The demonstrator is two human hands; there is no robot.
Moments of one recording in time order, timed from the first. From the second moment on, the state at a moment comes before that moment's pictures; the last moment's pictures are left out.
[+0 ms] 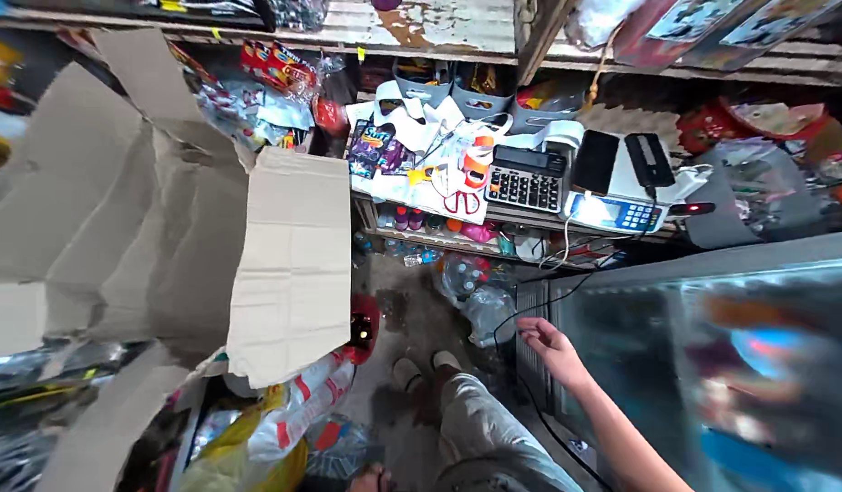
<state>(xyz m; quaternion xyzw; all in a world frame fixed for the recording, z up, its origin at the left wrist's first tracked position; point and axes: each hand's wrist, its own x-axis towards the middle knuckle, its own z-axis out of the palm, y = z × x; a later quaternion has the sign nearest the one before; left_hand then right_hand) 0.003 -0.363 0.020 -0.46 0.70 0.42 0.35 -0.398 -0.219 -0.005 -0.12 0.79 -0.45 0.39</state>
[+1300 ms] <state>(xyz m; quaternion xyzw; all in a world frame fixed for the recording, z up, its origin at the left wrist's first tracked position) -0.482 -0.765 0.104 -0.35 0.73 0.55 -0.22 -0.495 -0.299 0.086 -0.23 0.80 -0.50 0.22</state>
